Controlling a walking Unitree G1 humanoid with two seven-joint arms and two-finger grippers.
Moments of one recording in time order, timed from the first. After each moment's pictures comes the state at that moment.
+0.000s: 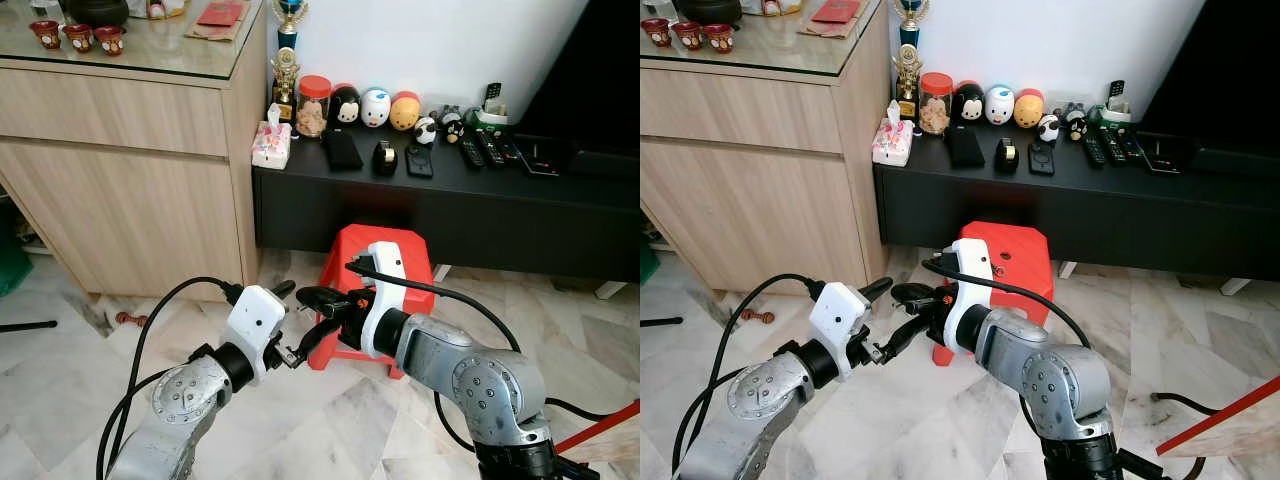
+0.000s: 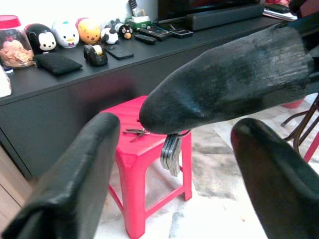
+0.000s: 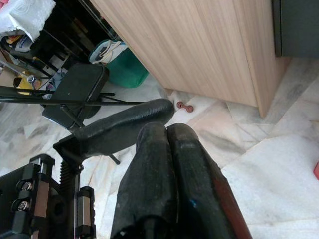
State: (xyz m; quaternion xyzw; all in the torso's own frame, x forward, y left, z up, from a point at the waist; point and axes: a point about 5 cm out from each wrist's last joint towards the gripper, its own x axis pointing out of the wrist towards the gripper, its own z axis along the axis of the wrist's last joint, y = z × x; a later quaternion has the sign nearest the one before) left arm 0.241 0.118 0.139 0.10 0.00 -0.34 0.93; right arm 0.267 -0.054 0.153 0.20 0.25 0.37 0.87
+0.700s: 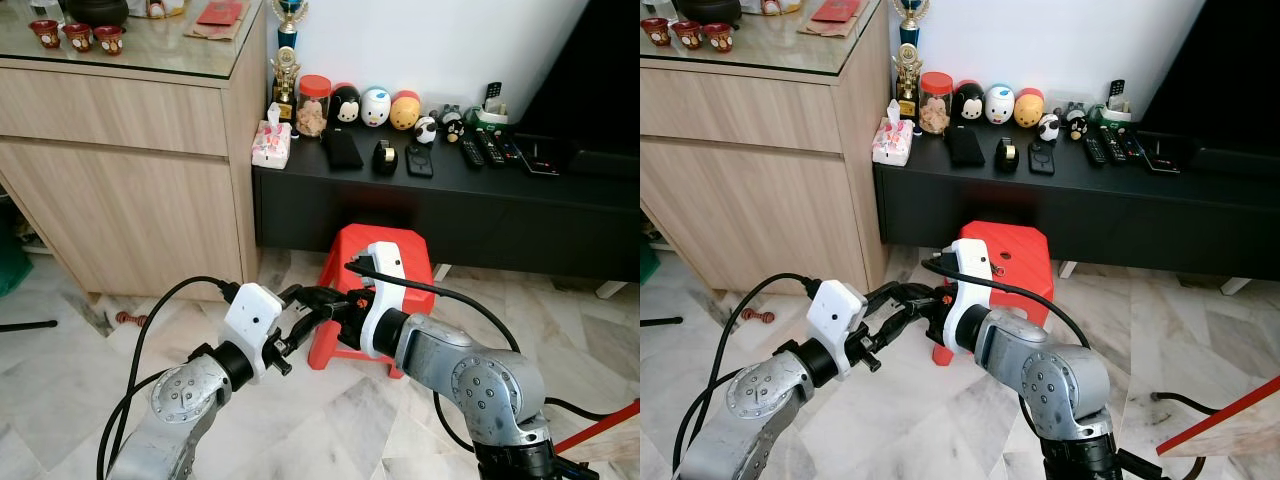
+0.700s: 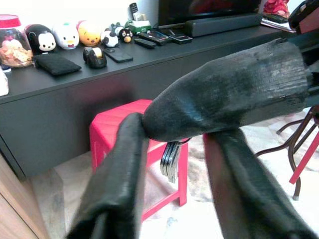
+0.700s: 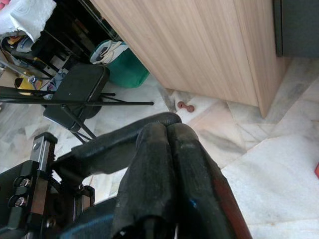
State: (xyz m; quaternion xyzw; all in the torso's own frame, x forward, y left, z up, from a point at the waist) left arm 0.242 0.118 0.141 0.08 -0.01 -0.34 0.94; right arm 0.266 -0.053 0.153 0.21 0.25 0.37 0.87
